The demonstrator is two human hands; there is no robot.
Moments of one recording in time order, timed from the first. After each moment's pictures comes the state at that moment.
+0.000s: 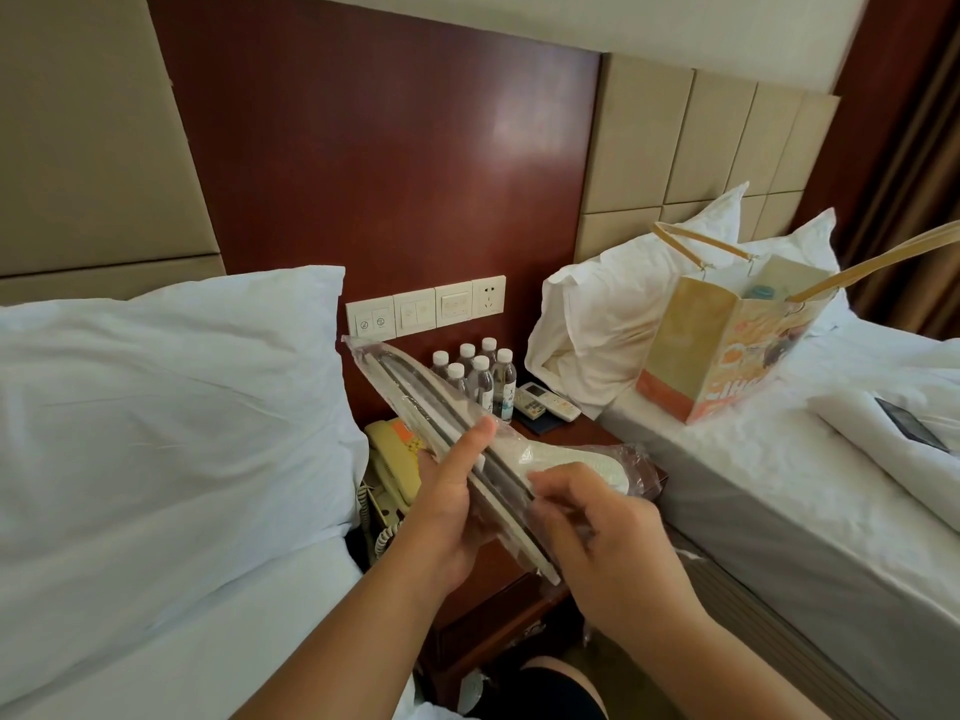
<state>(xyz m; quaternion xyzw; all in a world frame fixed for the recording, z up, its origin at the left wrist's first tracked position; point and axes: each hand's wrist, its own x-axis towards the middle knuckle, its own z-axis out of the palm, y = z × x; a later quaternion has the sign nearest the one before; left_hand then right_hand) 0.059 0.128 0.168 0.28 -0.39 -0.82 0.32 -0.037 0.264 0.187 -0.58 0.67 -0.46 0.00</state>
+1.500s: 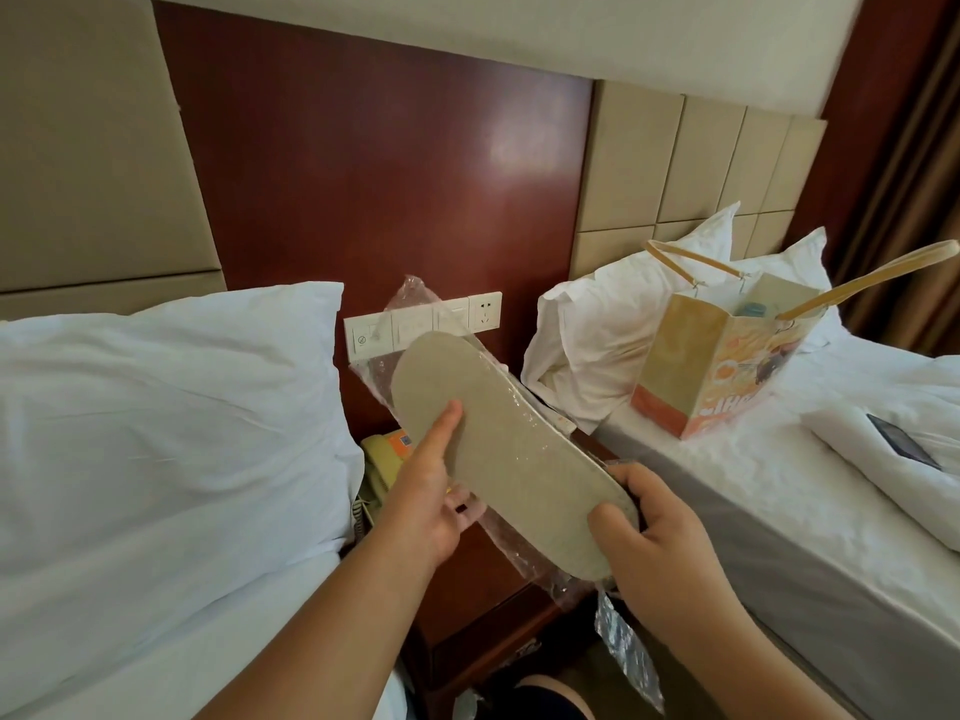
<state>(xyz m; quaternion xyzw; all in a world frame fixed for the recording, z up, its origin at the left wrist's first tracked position) 0.055 0.109 0.191 0.35 -0.30 -0.81 0.36 -0.057 0.284 0.207 -0.43 0.71 -0.54 0.16</state>
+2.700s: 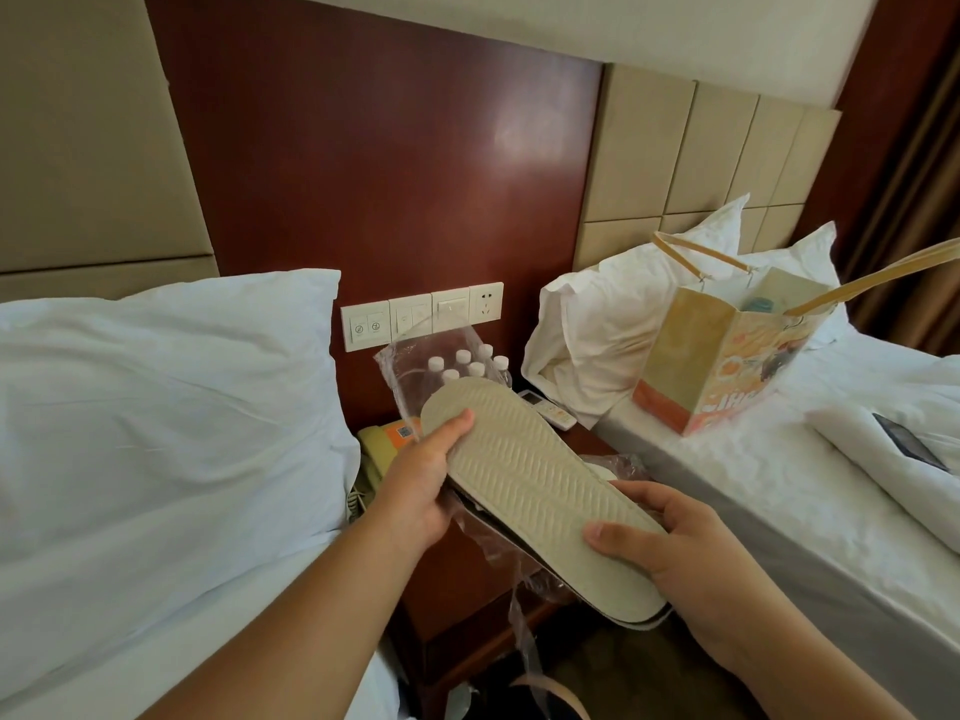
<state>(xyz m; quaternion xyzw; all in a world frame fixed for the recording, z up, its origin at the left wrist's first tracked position) 0.042 0.083 0.175 0.36 -0.34 -0.80 0.34 -0.106 0.282 0.186 -0.34 0.66 -0.56 0.37</state>
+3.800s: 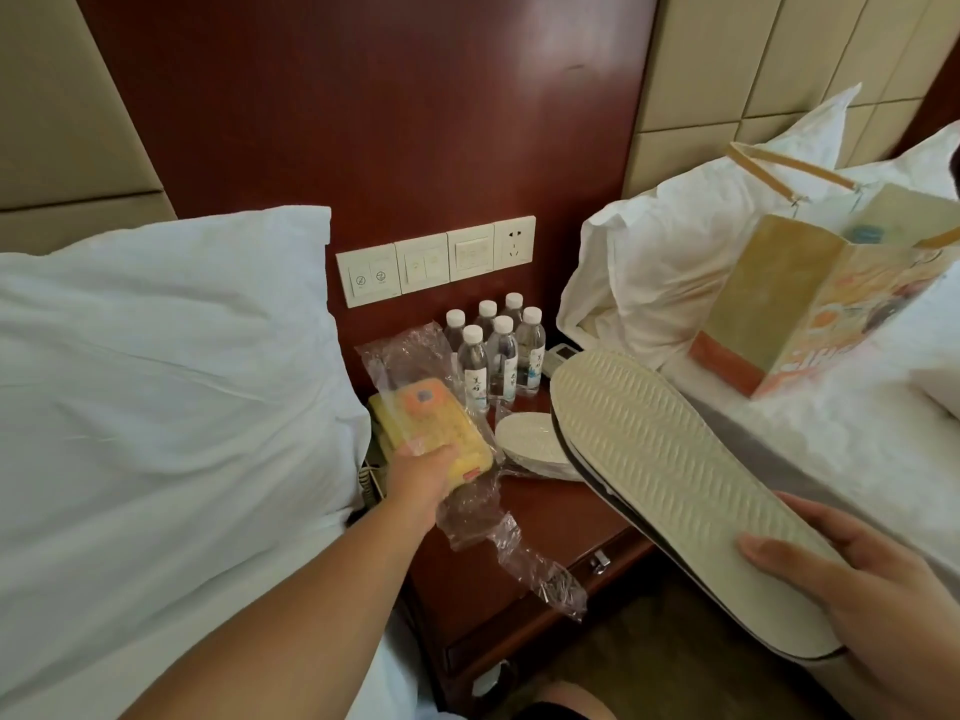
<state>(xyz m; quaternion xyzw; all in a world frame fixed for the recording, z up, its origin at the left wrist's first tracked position) -0.001 -0.034 0.033 0.59 -0.38 -0.62 0.35 -0.186 0.277 0.143 -0.19 0.69 -0.62 0.33</state>
